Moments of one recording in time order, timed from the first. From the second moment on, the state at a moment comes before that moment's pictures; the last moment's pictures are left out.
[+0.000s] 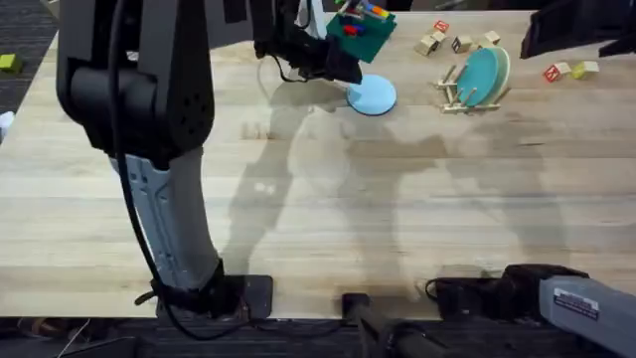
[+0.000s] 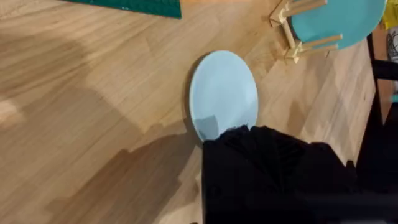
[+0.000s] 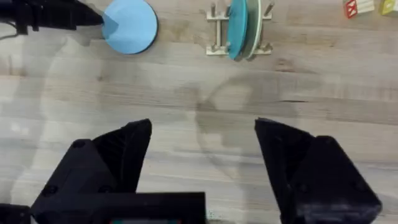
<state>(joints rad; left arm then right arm) -0.25 2.16 1.57 -0.51 0.86 -0.01 -0.04 1.25 1.62 -1.38 -0.08 -0.04</state>
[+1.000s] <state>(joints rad) -0.26 2.27 1.59 -0.40 0.86 -0.05 -0.04 1.28 1.62 -1.38 -0.08 -0.05</state>
